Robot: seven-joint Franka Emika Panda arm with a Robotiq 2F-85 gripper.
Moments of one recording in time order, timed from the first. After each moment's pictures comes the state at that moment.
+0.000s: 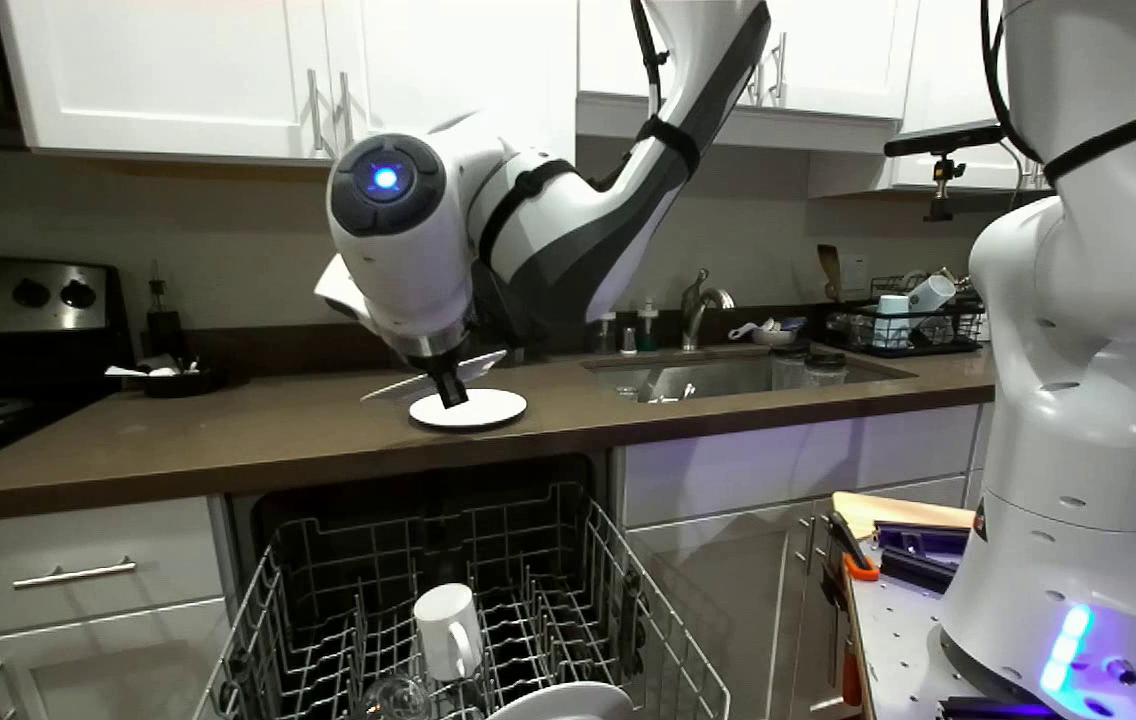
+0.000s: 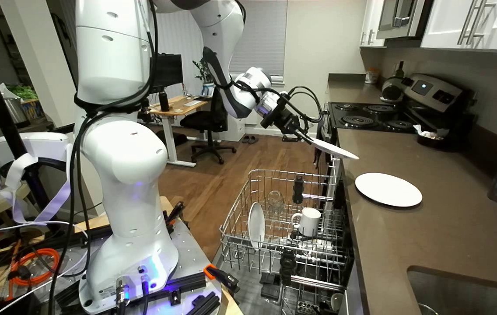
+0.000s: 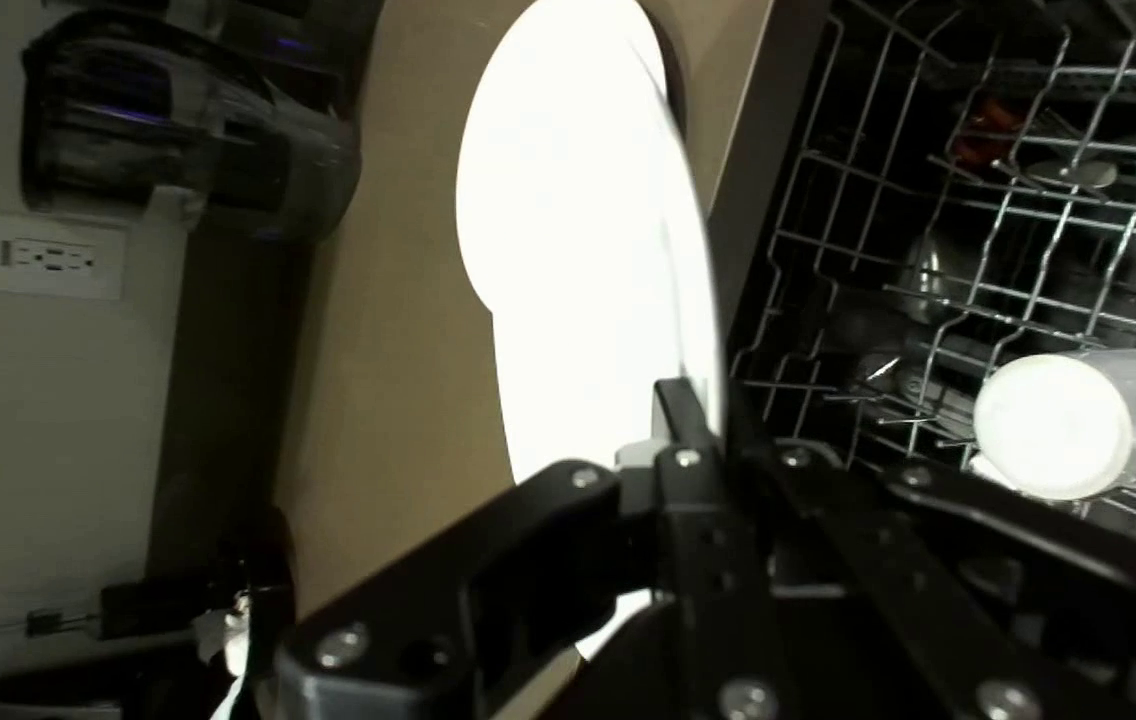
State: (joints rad) arm 0.21 0.23 0.11 -2.18 -1.33 2.11 0.39
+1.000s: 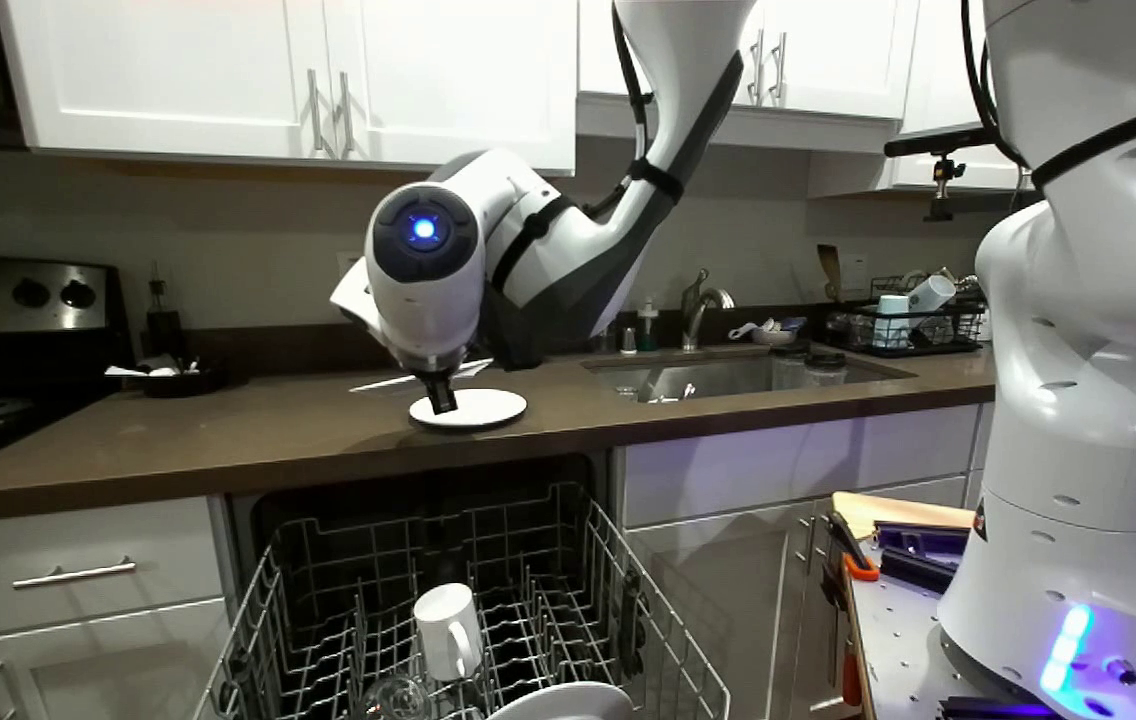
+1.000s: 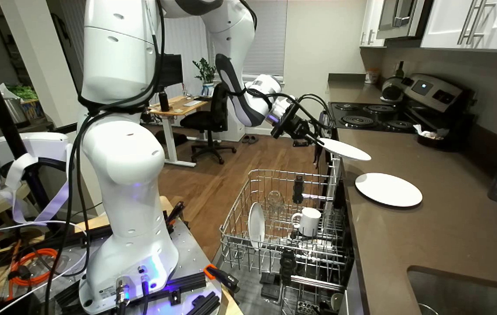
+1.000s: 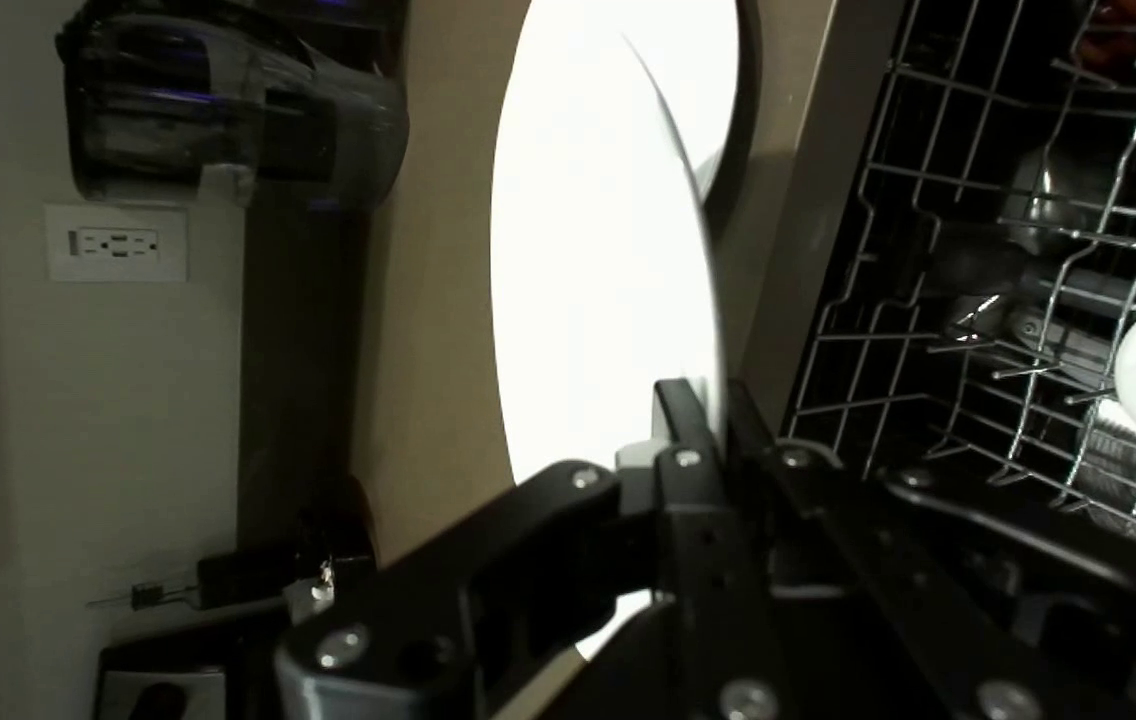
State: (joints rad) arm 0.15 0.28 0.09 -2.16 -1.53 2.21 0.58
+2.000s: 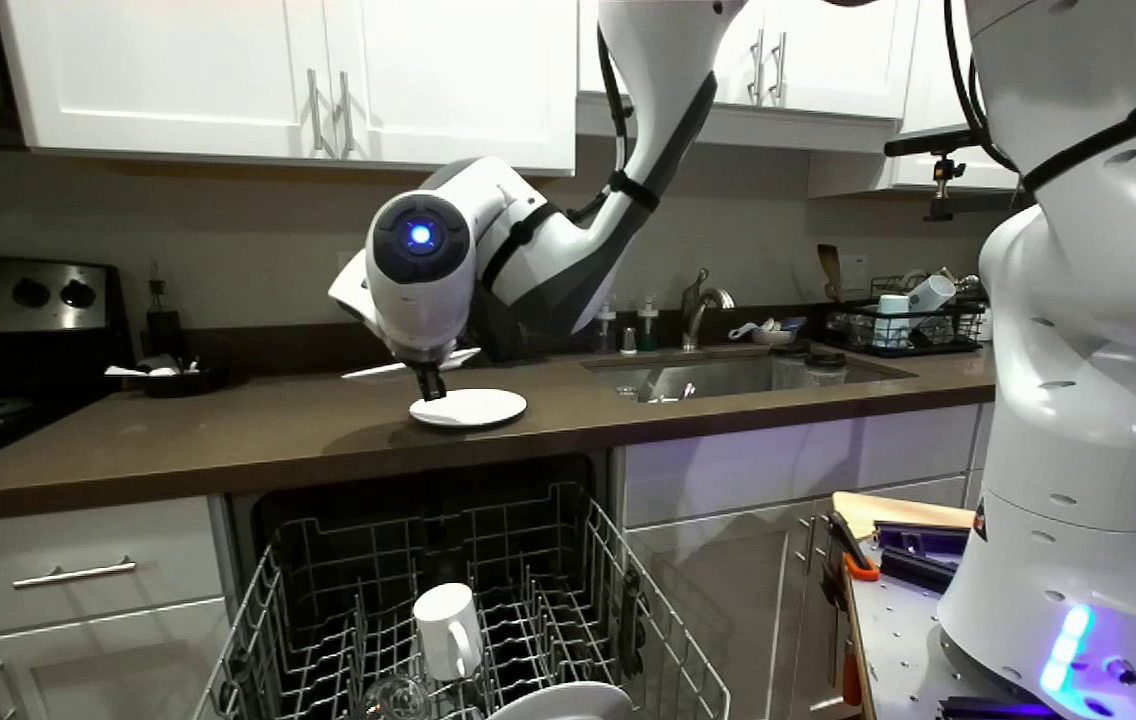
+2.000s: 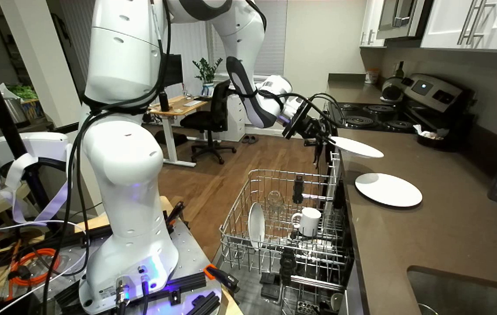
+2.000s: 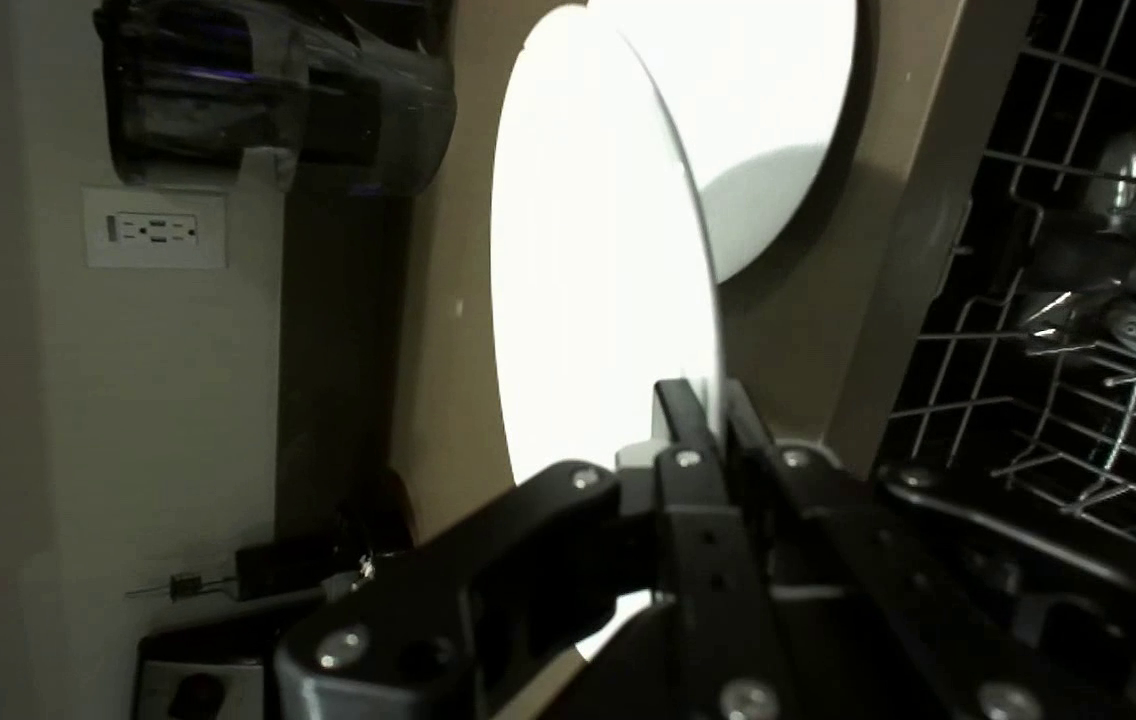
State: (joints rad) arm 0.11 0.33 0.06 -2.08 -1.60 2.25 0.58
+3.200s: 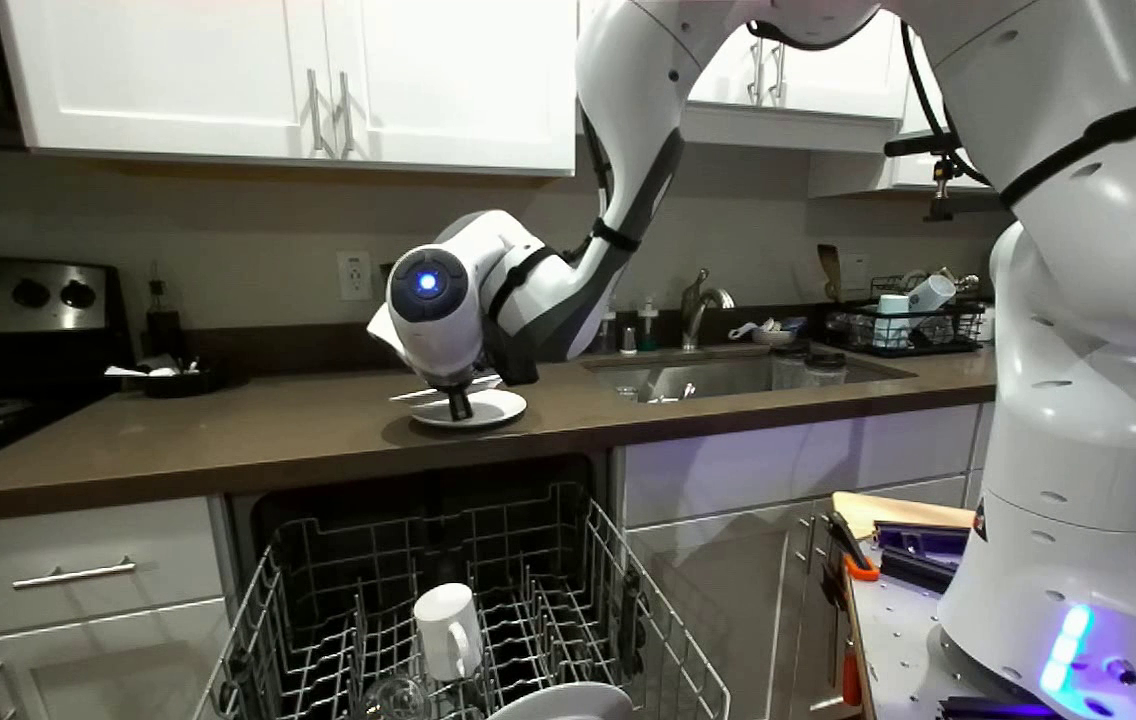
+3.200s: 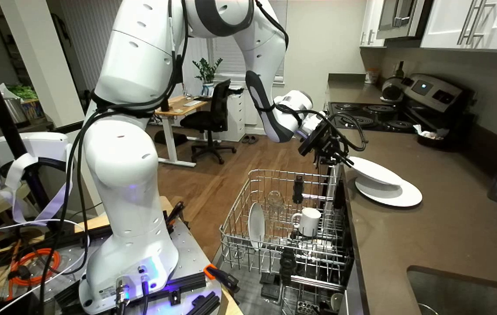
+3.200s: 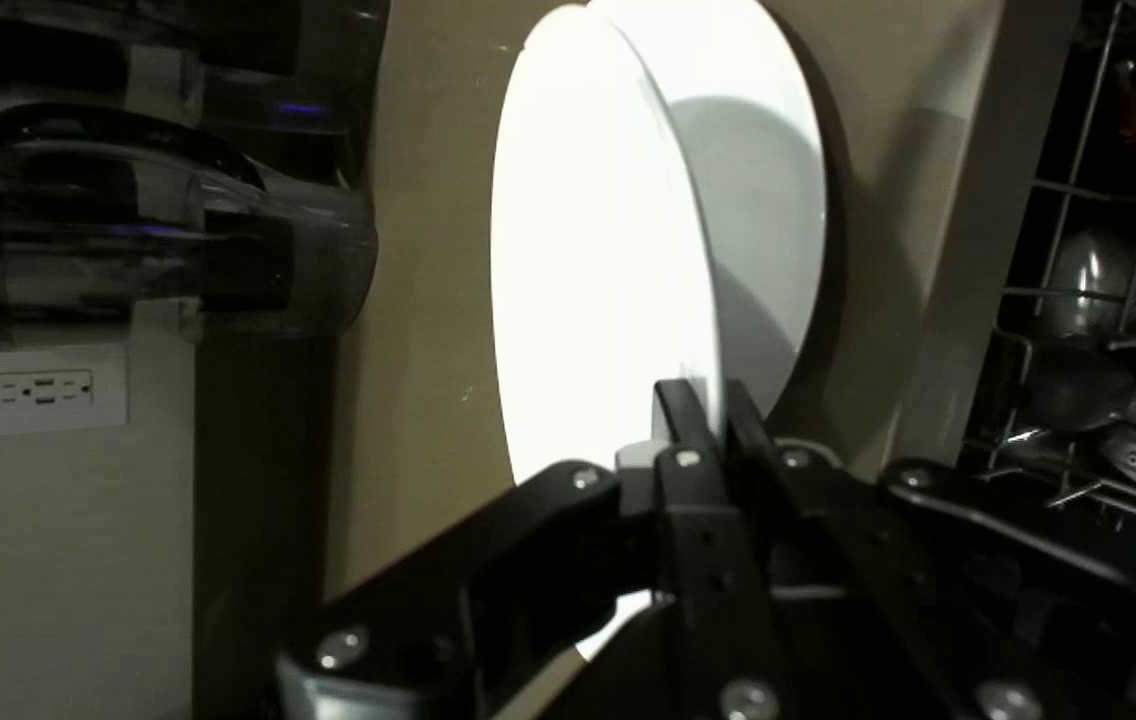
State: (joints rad) arm 0.01 0.47 0.03 -2.00 -1.58 2.28 0.58
